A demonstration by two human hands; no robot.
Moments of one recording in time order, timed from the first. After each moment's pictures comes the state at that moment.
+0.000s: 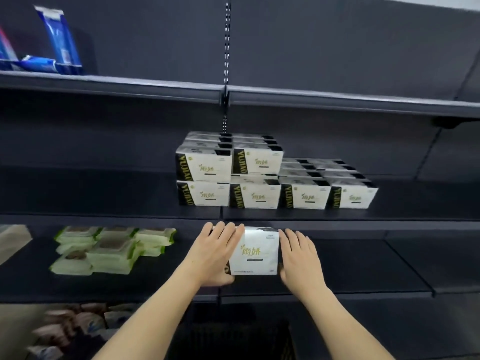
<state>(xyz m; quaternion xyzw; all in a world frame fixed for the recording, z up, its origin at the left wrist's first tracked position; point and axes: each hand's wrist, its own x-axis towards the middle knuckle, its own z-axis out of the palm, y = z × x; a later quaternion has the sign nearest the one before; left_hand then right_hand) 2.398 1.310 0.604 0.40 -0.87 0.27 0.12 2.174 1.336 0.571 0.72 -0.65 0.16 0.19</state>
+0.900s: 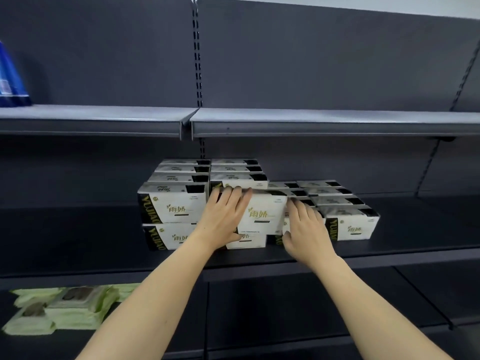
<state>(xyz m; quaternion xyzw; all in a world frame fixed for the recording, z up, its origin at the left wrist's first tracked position) 2.314 1.159 0.697 0.40 -0.81 0.40 0.17 2.105 1.206 0.667 0.69 -0.61 0.26 0.27</state>
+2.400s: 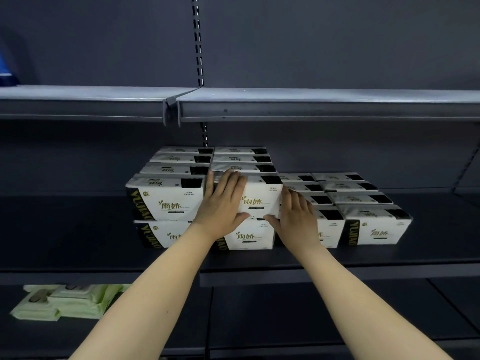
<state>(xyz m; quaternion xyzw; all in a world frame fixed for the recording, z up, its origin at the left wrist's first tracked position) 2.307 1.094 0.672 0.46 -0.81 0.31 0.19 2.116 1.119 0.638 0.69 -0.60 0.33 0.24</state>
